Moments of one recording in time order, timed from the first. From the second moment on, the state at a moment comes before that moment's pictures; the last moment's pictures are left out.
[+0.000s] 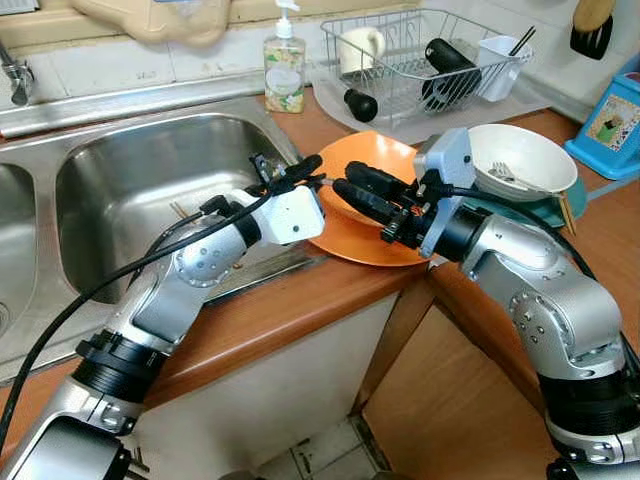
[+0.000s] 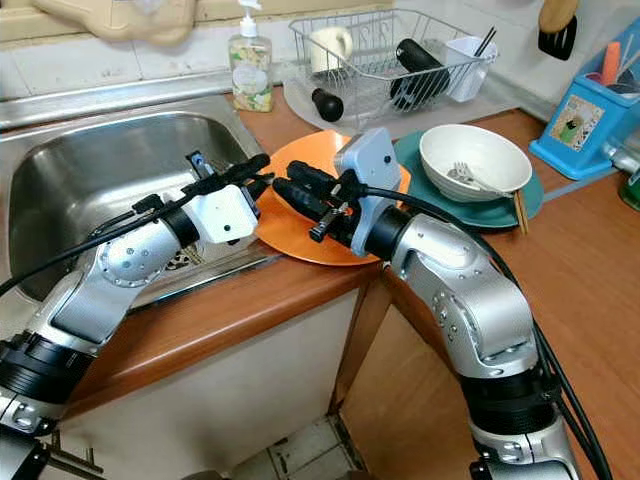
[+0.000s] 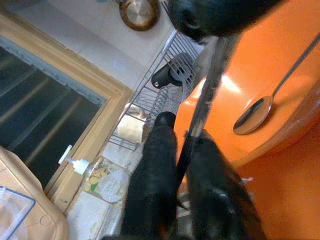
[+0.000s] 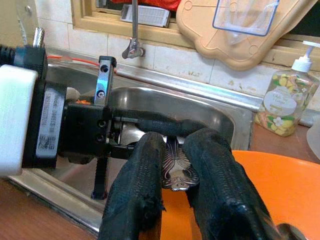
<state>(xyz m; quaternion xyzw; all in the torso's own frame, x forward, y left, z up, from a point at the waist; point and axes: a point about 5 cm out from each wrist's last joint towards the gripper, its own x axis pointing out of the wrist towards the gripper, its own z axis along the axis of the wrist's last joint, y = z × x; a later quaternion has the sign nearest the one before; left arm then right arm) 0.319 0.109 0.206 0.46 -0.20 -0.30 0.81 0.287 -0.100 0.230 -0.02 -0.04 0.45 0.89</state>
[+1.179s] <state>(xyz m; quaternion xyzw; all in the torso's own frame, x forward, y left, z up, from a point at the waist) 0.366 0.208 0.161 0.54 0.05 -0.14 0.83 0.267 -0.104 0.217 -0.04 0.00 0.41 0.91</state>
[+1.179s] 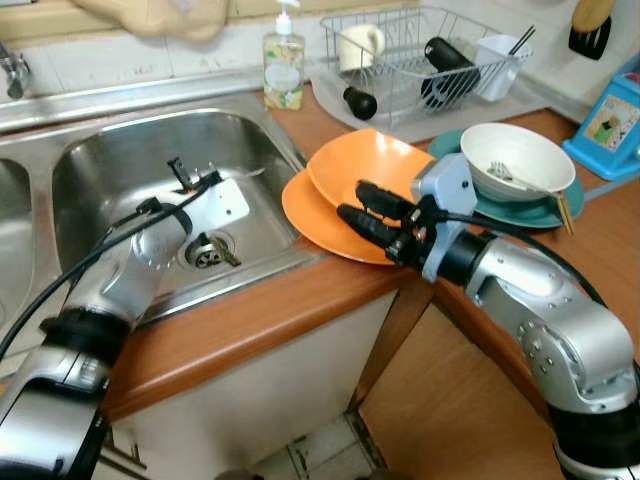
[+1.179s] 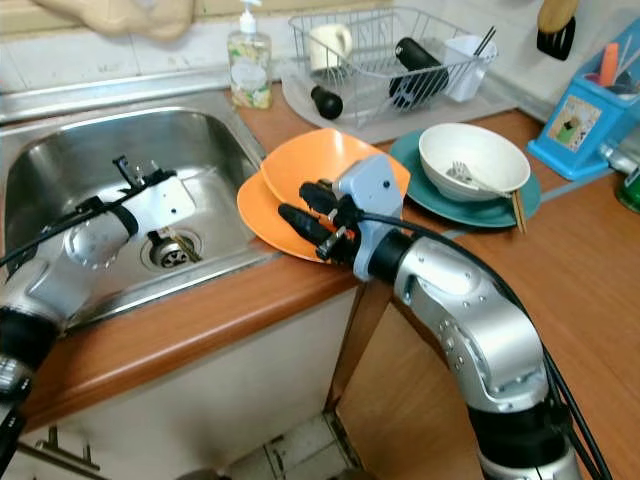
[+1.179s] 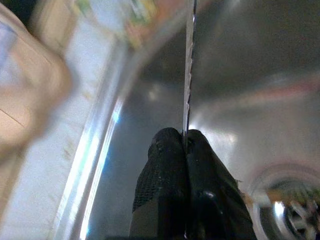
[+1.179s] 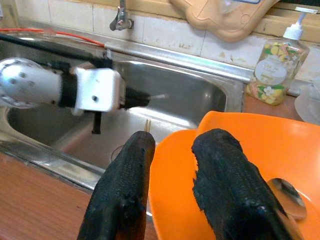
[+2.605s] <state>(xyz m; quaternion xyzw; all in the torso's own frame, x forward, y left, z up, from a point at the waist) 0.306 0.170 0.187 0.10 -0.09 -0.30 0.95 0.270 -0.163 0.201 -0.03 0.01 0.24 0.97</state>
